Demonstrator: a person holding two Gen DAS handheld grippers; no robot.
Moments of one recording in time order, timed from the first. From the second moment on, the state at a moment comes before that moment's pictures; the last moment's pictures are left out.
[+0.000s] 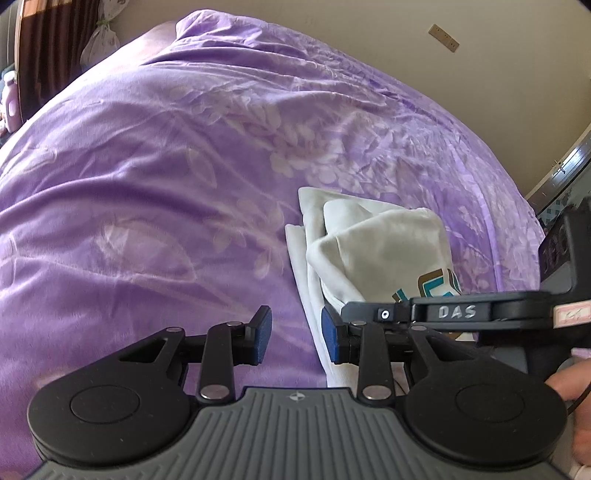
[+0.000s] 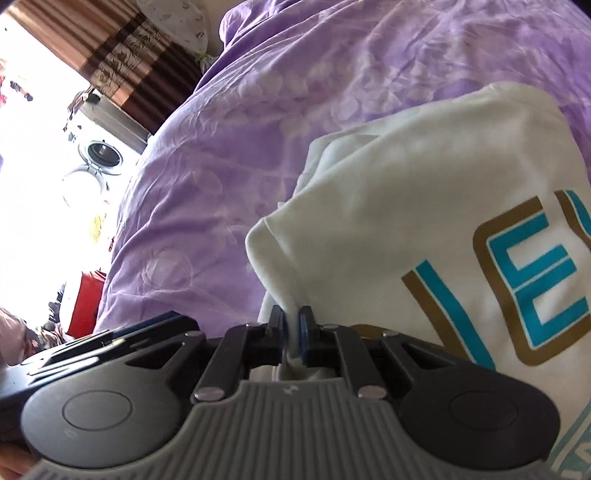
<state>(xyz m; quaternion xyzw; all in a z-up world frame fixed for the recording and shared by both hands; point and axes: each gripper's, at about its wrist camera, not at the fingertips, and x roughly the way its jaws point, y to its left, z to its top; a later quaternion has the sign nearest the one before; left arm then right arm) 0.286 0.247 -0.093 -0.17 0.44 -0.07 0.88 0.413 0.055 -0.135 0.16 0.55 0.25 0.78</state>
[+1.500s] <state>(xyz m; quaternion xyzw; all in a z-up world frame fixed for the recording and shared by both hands) 0.236 0.132 -0.001 -0.09 0.43 -0.19 0.88 0.251 -0.123 -0.153 -0.02 0.44 0.23 0.87</state>
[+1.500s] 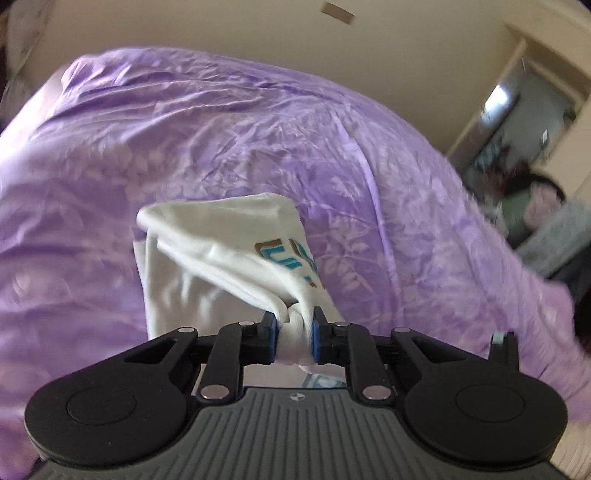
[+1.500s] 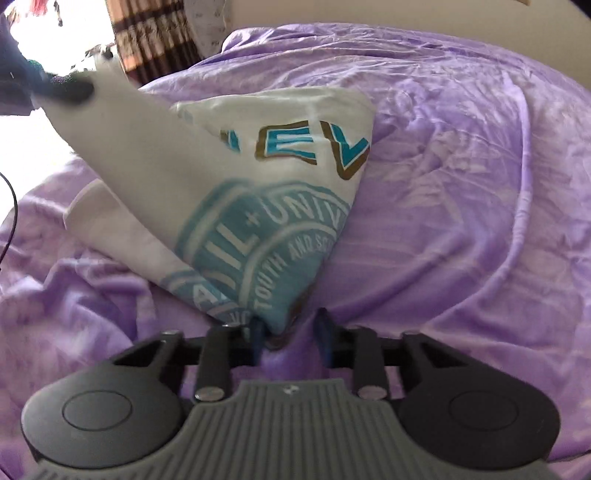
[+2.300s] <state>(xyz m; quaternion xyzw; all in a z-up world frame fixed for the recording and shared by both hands) 0.227 0.206 -0.082 -0.06 0.57 -0.12 0.81 0.243 -0.132 -0.158 -0.05 0.50 0.23 0.83</state>
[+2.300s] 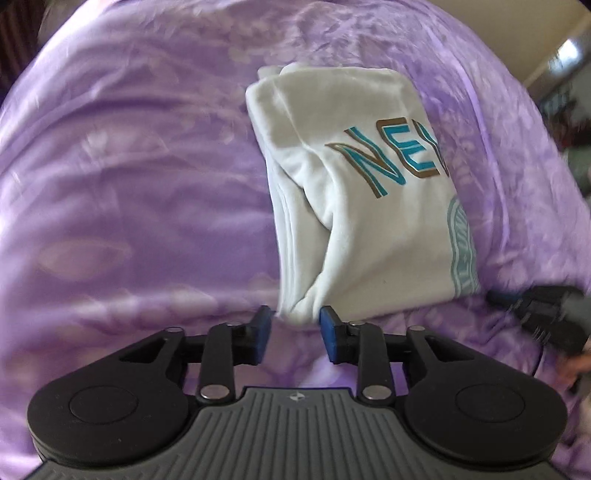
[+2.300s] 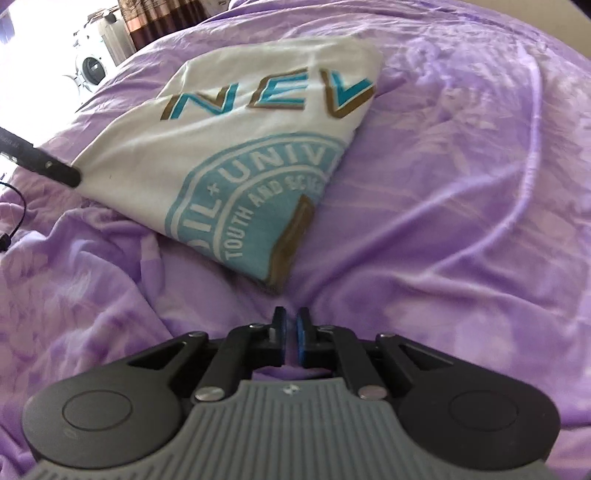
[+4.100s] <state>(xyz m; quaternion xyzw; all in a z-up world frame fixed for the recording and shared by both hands) 0.448 0.229 -0.150 -0.16 0.41 -0.09 0.89 0.447 -0.140 -0.164 0.06 0.38 0.20 0.90</state>
